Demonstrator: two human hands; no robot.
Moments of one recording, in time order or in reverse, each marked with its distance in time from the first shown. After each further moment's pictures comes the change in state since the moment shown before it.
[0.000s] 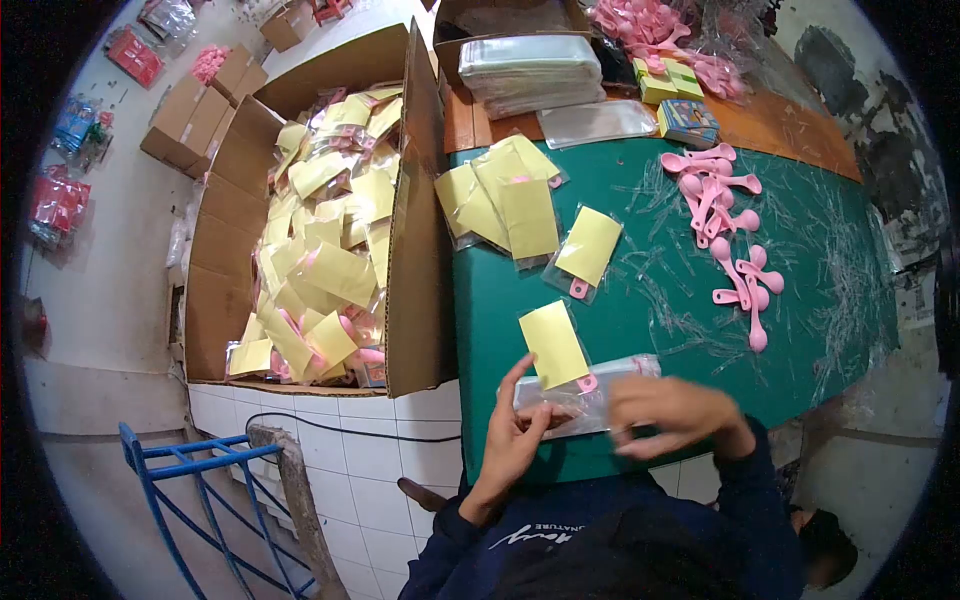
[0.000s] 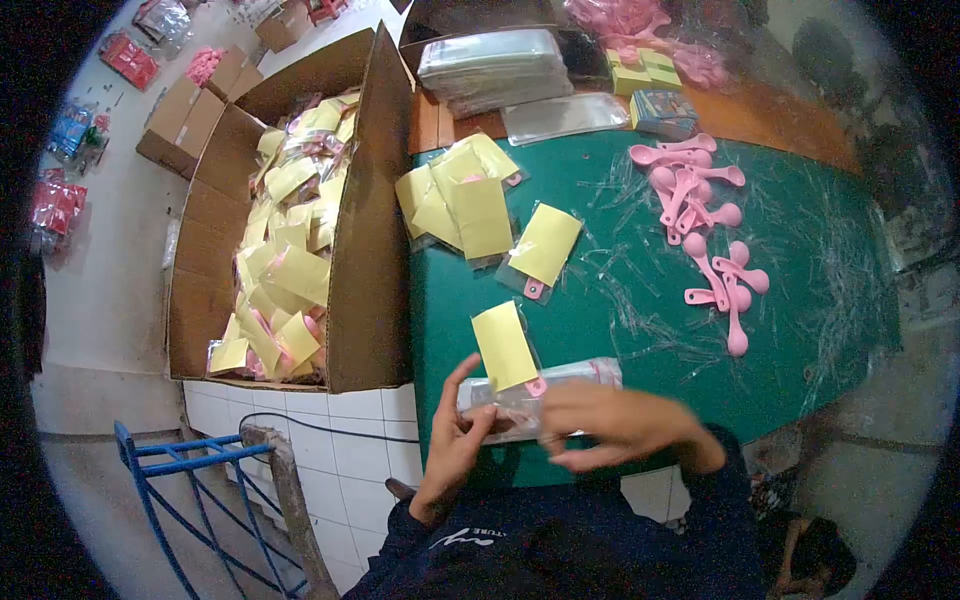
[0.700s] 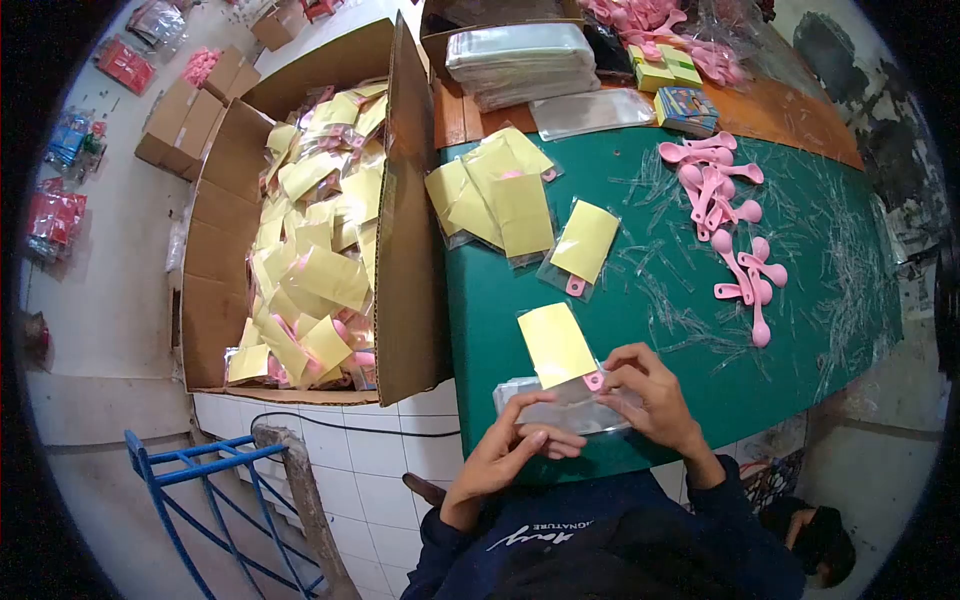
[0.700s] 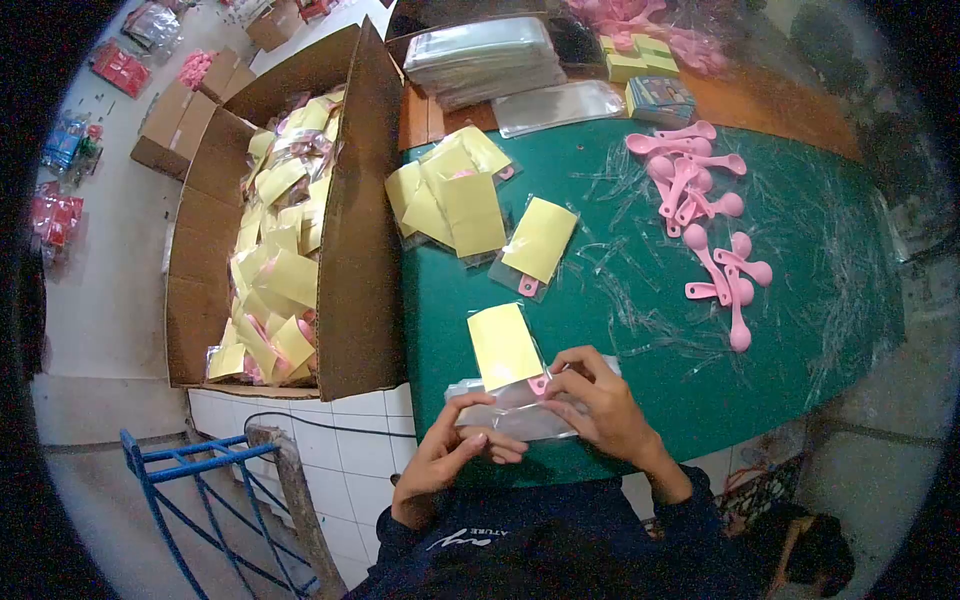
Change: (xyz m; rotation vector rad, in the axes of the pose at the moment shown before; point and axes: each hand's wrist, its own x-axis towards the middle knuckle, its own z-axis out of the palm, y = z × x) left_hand -0.007 0.006 -0.020 -0.121 -0.300 -0.128; right_hand -0.010 0.031 0.054 -0.191 0.634 0.357
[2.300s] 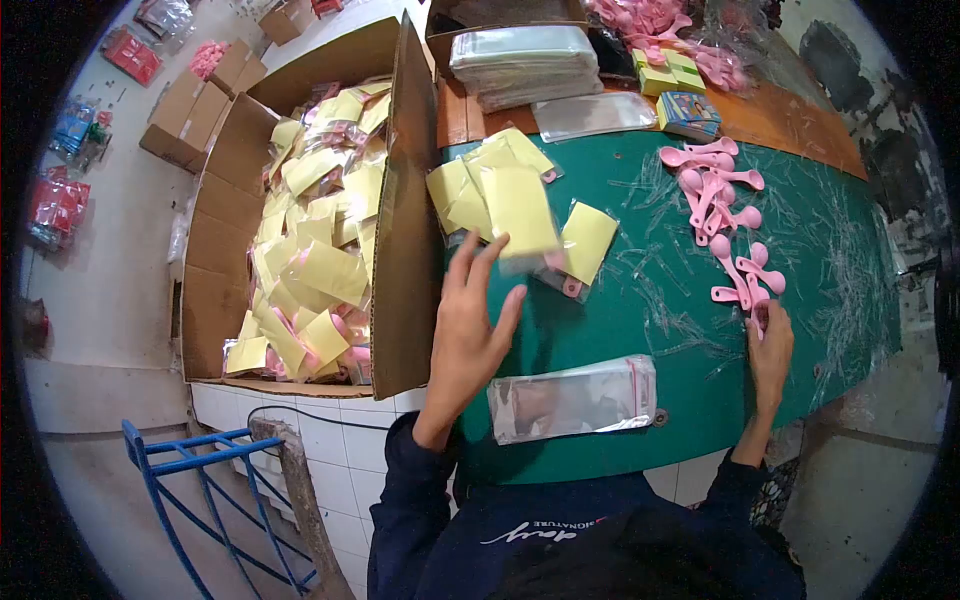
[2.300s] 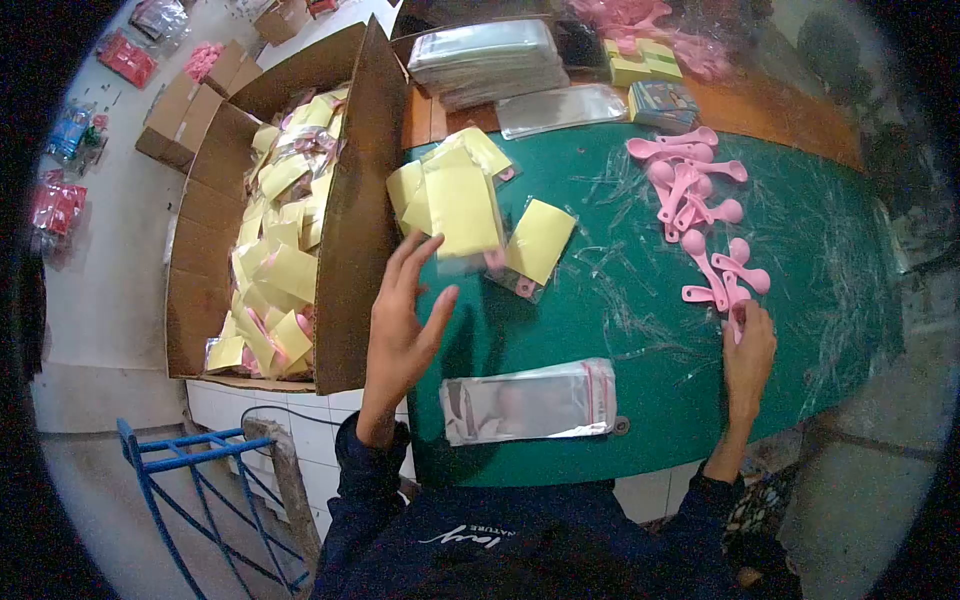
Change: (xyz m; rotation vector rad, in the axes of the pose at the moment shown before) left_hand 0.086 0.081 -0.012 1.223 0.492 0.687; right_hand -0.047 0.085 -0.126 -0.733 0.532 0.617
